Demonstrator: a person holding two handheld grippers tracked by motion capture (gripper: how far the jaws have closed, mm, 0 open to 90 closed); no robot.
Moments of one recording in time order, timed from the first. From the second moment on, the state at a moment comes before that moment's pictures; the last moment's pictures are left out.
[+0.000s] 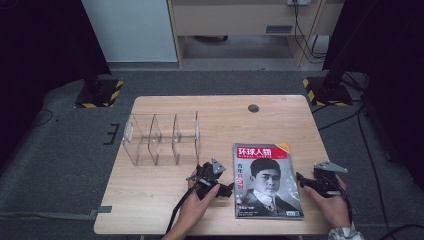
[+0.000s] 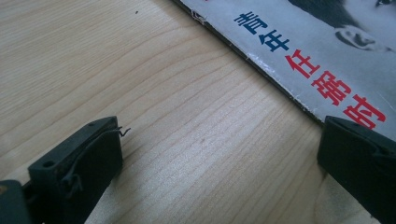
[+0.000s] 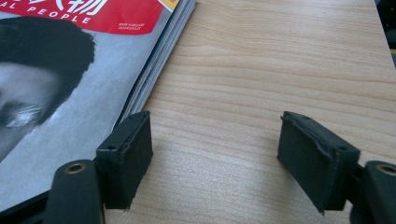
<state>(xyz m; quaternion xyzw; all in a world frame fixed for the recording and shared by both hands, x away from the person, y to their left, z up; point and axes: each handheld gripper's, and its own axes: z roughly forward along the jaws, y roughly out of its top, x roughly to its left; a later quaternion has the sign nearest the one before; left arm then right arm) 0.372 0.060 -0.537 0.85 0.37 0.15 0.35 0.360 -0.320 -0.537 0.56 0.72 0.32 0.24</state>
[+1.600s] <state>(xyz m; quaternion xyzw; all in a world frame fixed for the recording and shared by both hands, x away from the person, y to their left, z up) 0.331 0.025 -0.526 0.84 0.31 0.08 0.43 0.352 -0.269 -0.532 0.49 0.77 0.36 0.17</state>
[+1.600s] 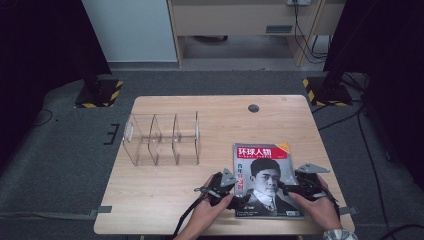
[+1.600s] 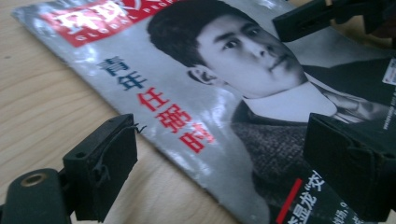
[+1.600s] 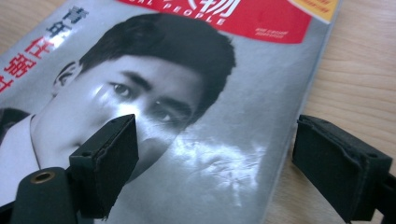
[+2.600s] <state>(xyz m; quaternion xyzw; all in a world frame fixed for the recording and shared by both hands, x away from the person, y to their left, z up) 0.326 0.006 -0.536 0.87 0.29 0.10 0.37 0.345 -0.270 -0.512 0.48 0.74 0.44 0.18</state>
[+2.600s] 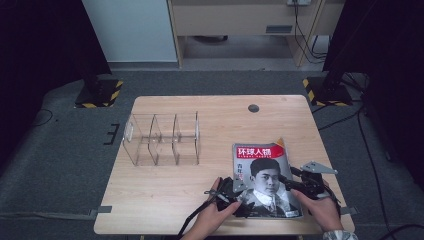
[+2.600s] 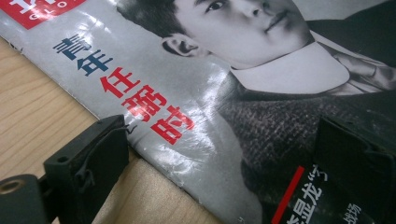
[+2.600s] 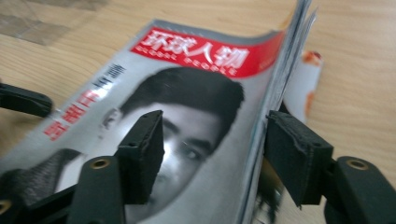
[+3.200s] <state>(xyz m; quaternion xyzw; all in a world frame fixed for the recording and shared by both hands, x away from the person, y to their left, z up) 0.326 0.006 -0.536 0.87 0.29 0.10 0.37 0.346 -0.254 -0.506 0.44 0.76 0.44 0.18</state>
